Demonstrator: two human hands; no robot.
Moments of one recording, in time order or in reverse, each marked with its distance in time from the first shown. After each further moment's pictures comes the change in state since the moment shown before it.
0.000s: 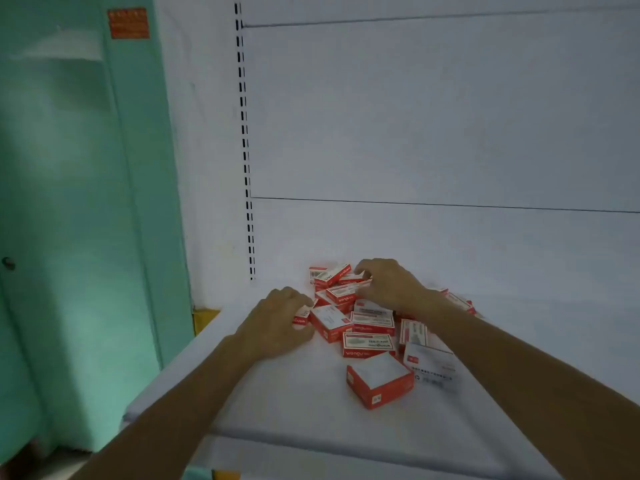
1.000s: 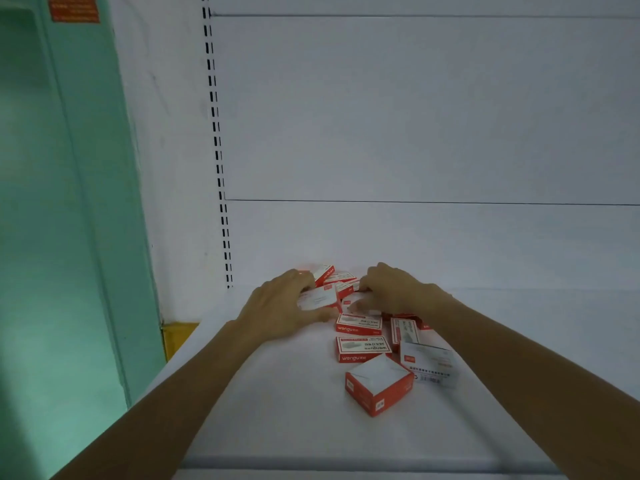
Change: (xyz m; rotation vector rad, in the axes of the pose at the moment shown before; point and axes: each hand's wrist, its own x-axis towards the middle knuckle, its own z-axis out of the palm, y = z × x) left_hand 0.039 0.008 -0.008 -0.025 0.063 0.104; right_hand 0.008 0.025 0.003 -0.369 -0.149 -0.020
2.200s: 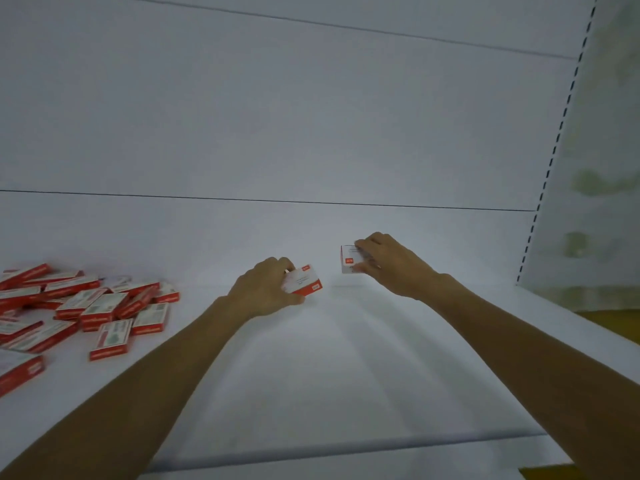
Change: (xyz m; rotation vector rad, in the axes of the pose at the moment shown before) left_hand 0.142 0.414 0.158 -0.114 -0.135 -0.084; right_hand -0.246 0.425 -0.018 0.122 0.366 0.107
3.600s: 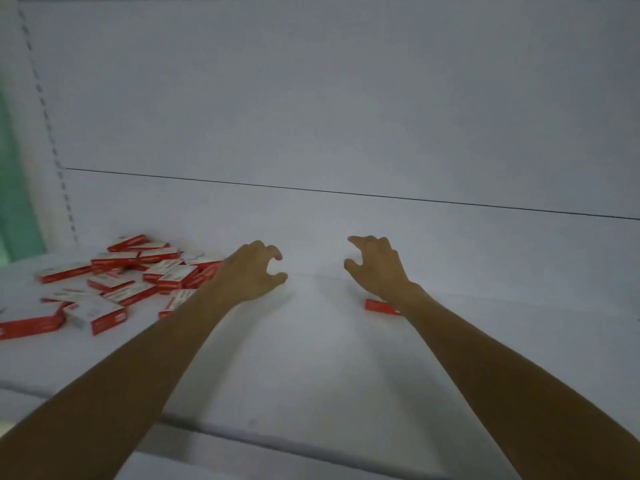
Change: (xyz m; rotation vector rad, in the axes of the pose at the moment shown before) left_hand -0.029 -0.051 -0.030 0.167 0.209 -0.198; right_hand 0.057 -0.052 0.065 0.248 0.031 0.011
